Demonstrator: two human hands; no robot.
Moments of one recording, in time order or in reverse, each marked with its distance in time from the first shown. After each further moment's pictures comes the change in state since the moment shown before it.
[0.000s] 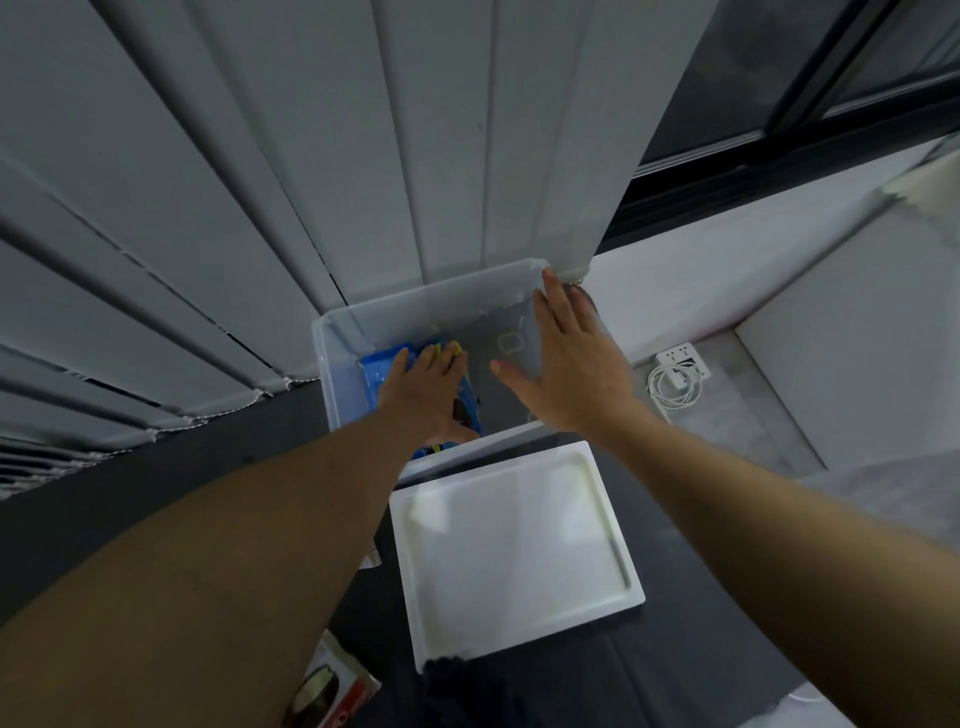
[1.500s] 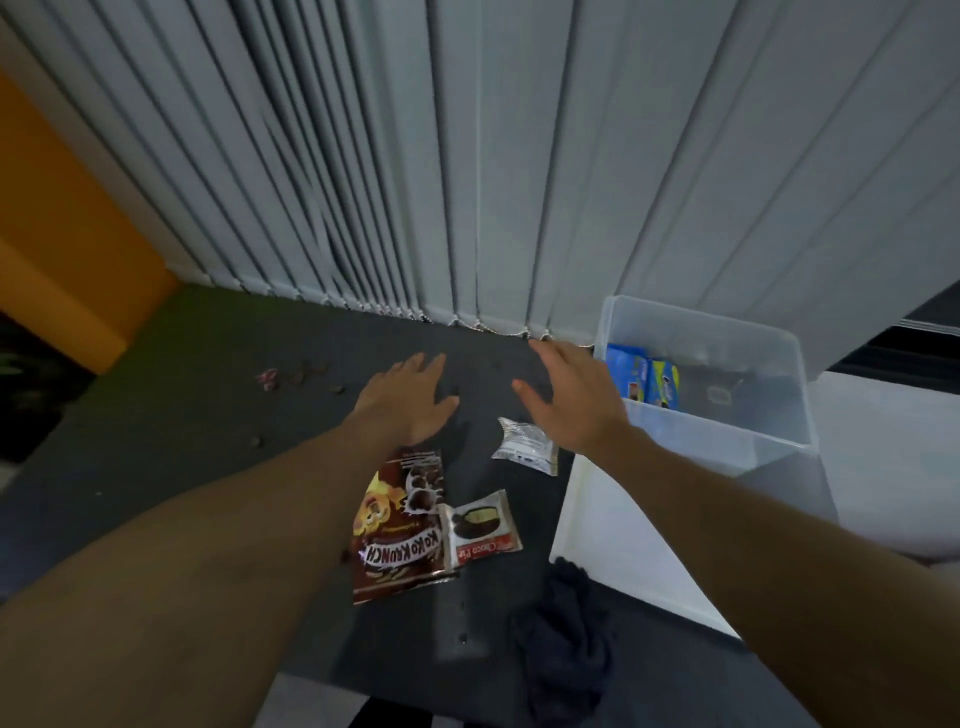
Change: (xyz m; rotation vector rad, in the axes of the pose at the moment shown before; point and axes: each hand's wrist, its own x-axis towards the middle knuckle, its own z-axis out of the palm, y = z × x) left_hand -0.337 -0.097 0.099 -0.576 0.195 -0.671; right_hand -0.111 -0.235 -0.007 0.215 -0.043 -0.602
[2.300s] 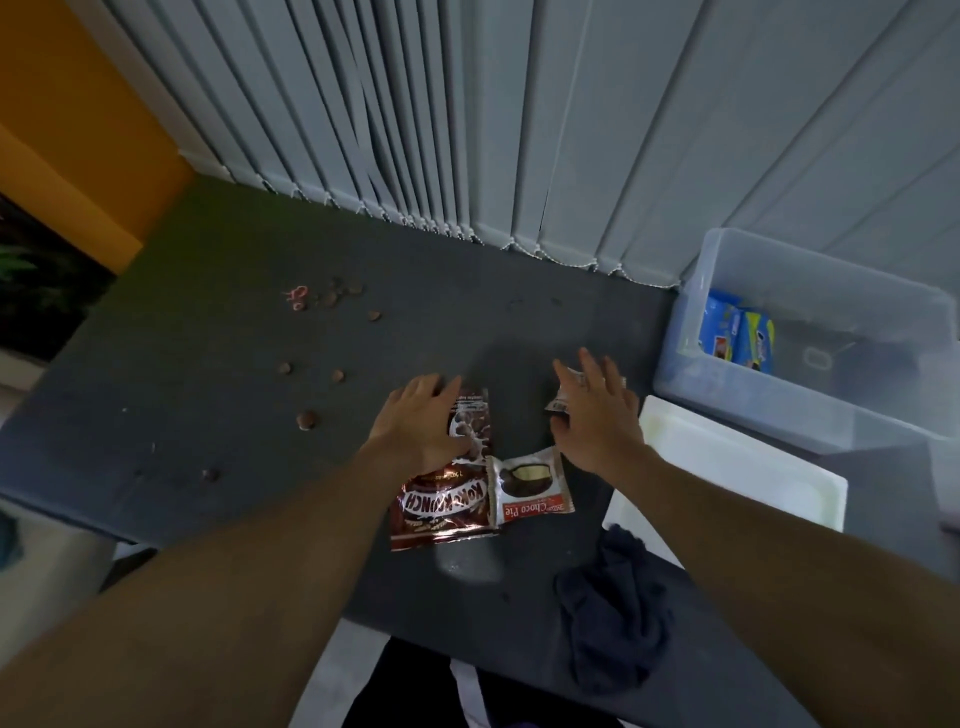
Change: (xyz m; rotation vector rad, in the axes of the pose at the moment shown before) left_hand -0.016 -0.054 0.108 -0.091 -0.090 0.006; right_hand -0.022 0.003 0.119 -0.175 -0.404 0.146
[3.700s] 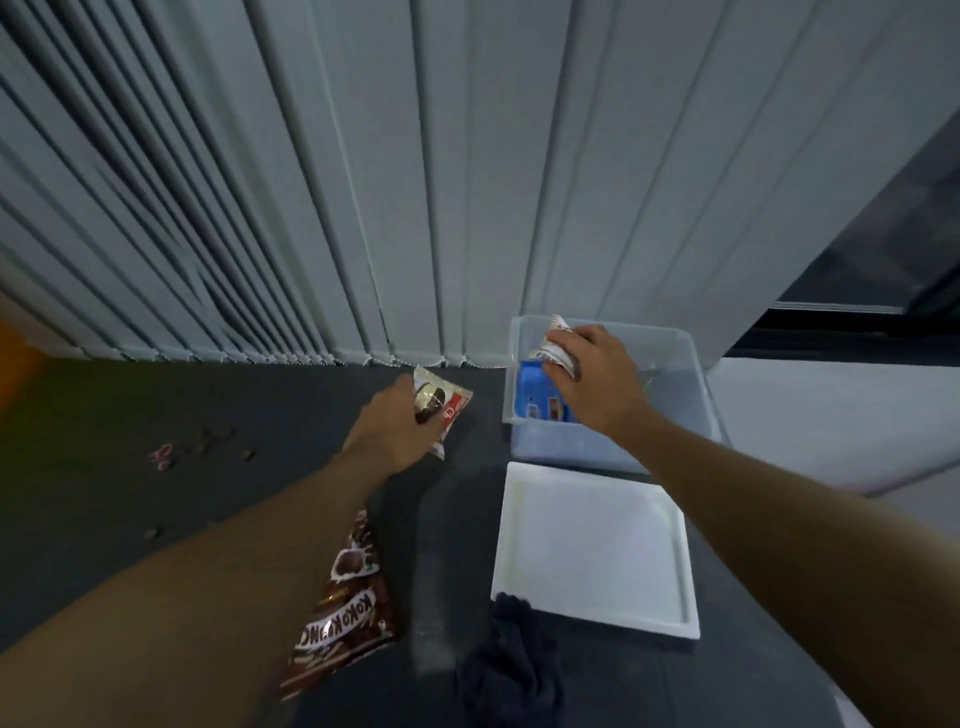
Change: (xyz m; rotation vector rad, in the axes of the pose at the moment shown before) left_hand 0.051 0.143 -0.095 -0.438 0.273 0.124; right_hand -0.023 0.147 -0.156 0.308 0.569 0.063
